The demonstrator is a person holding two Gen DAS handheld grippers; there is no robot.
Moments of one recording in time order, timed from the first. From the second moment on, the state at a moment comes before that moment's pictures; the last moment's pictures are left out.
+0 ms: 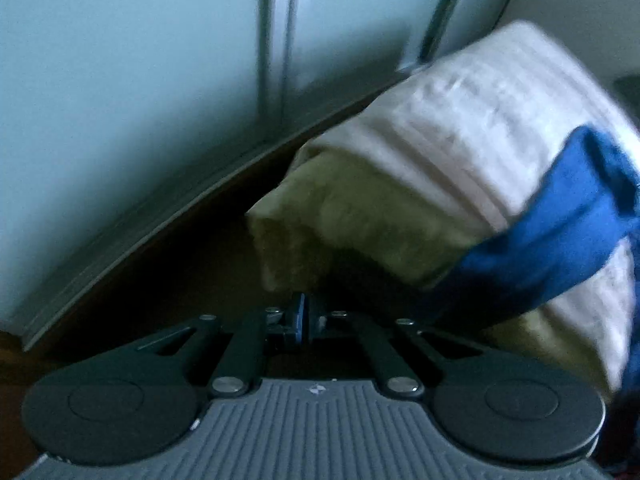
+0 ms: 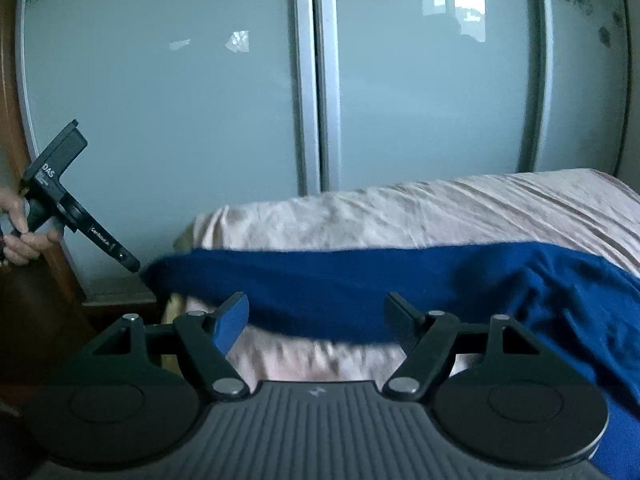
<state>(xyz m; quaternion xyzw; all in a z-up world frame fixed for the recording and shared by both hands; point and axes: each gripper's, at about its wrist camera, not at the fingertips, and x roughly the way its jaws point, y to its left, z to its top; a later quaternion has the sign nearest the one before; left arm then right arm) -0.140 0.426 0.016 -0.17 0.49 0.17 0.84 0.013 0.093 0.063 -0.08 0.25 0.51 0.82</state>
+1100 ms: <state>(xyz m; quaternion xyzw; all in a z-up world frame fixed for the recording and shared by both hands) -0.029 0.339 0.035 0.03 0.41 0.14 0.90 0.036 0.115 0.054 -0.05 0.32 0.53 0.78</state>
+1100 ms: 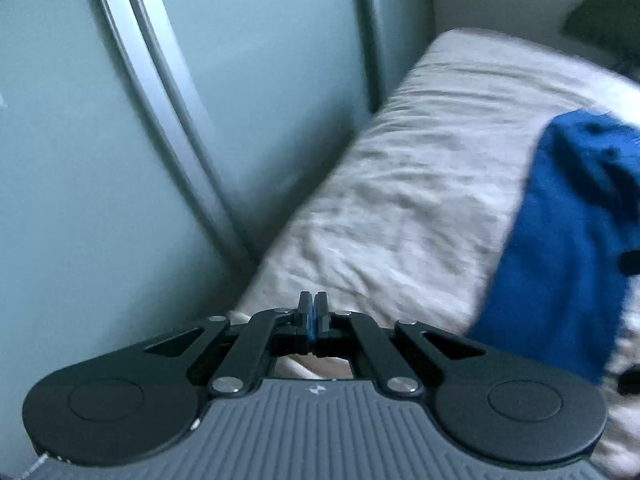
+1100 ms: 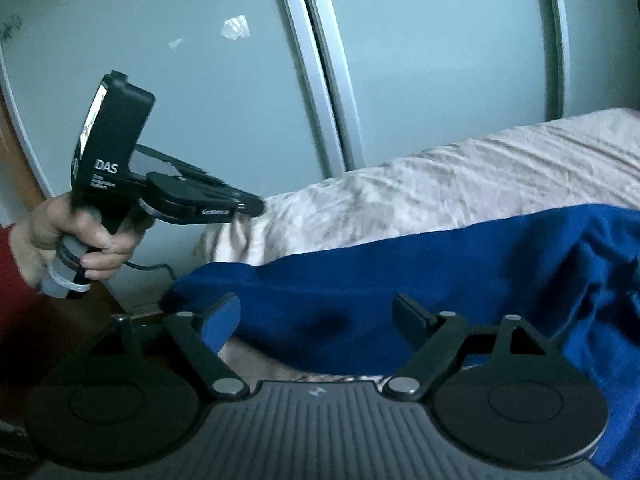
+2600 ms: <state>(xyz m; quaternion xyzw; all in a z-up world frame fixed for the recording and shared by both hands) -0.094 0.359 0.087 -0.28 0.34 -0.12 0.89 0.026 0.071 0.050 0.00 0.31 0.50 0.81</state>
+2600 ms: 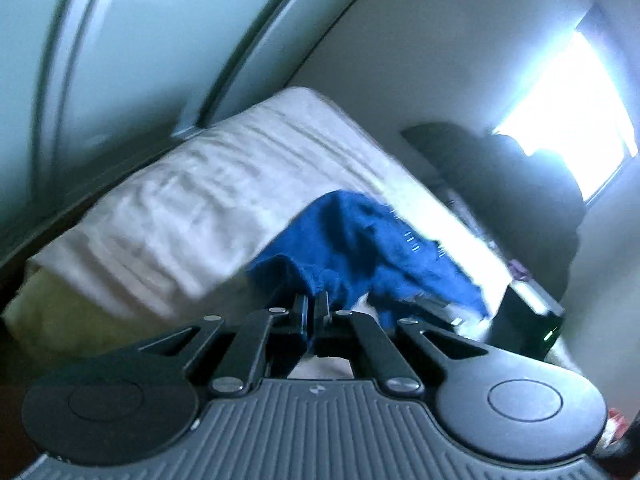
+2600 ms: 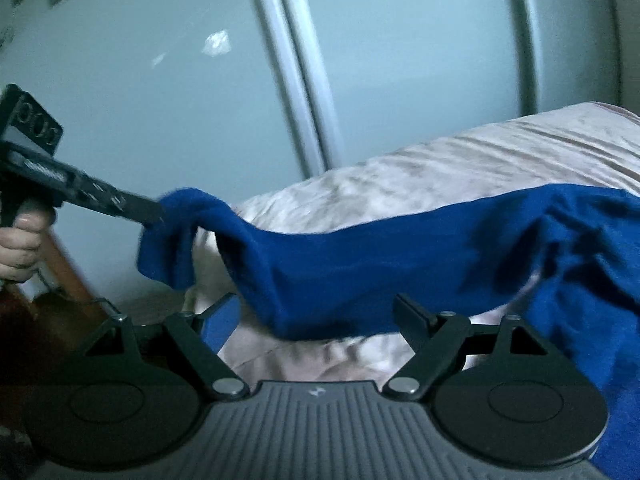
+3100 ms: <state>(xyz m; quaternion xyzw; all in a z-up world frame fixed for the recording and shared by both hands) 0.002 0.267 0.095 -0.39 0.37 -0.23 0.81 -0.028 0.043 0.054 -0.21 0.10 0.41 0.88</state>
